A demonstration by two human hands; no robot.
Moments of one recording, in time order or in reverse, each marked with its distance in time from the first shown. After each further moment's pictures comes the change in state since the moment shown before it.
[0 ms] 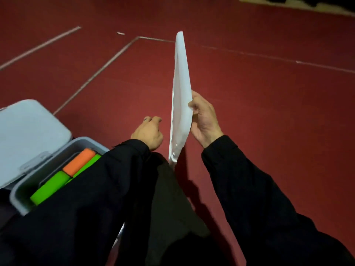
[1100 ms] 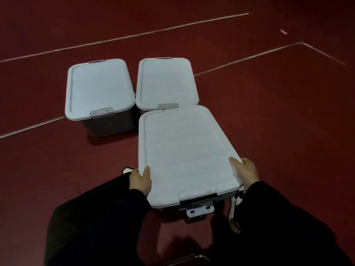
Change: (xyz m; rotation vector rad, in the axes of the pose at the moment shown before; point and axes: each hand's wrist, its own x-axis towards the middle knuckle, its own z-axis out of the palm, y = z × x) left_hand -0.269 -0.281 0.100 -1.031 0.761 -1.205; right_hand -0.008 0.251 0.071 -0.999 -0.255 0.427
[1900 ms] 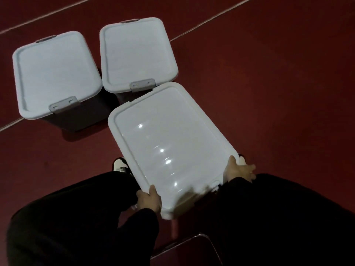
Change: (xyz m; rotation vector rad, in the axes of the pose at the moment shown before) left_hand -0.017 -0.083 0.080 0.257 -0.070 -0.278; right_hand 0.059 0.109 0.022 -0.085 0.372 0.443
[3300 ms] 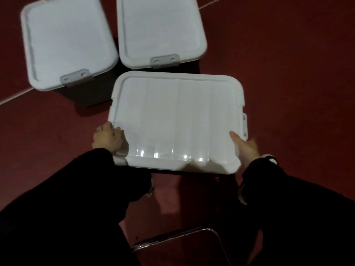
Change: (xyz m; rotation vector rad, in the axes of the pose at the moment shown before) left_hand 0.161 0.101 -0.139 0.554 0.240 0.363; right_hand 0.021 -0.061 0.053 0.152 -0.366 -0.237
